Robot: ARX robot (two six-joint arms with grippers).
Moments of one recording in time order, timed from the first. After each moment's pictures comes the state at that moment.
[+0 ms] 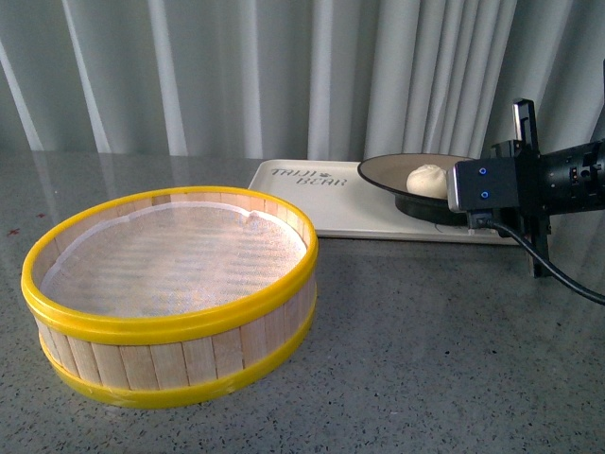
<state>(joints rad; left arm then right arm) 0.00 0.00 0.03 0.00 0.00 0.00 0.01 2.07 1.36 0.24 -0.47 -1.63</state>
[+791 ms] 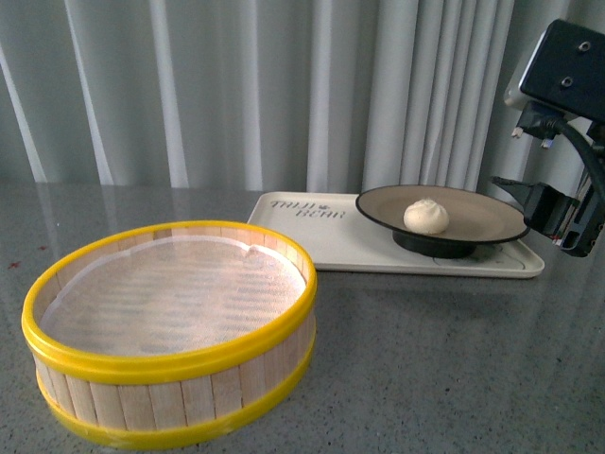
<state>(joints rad) 0.00 0.00 0.03 0.00 0.00 0.00 0.05 1.63 0.91 0.65 -0.34 -1.11</state>
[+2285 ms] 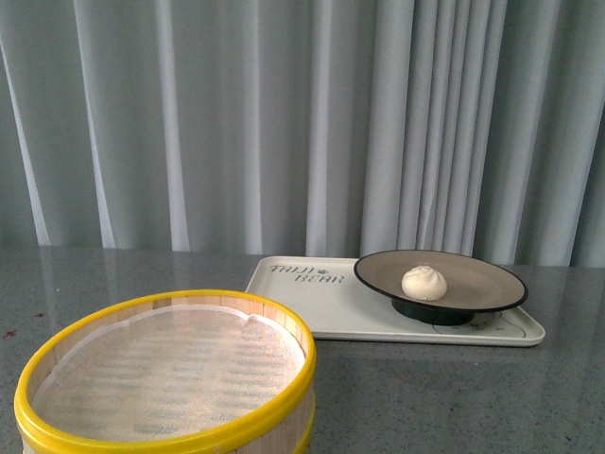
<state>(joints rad) 0.00 0.00 0.03 0.00 0.00 0.00 0.00 0.84 0.02 0.80 0.00 -0.01</state>
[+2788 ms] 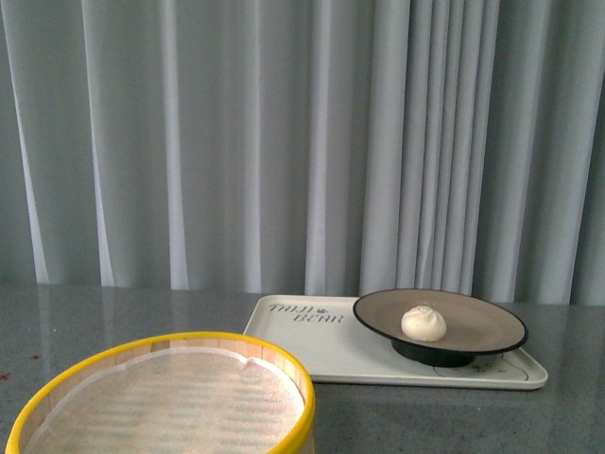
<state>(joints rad) 0.00 0.00 0.03 0.00 0.00 0.00 0.00 0.47 0.01 0.47 0.00 -0.01</state>
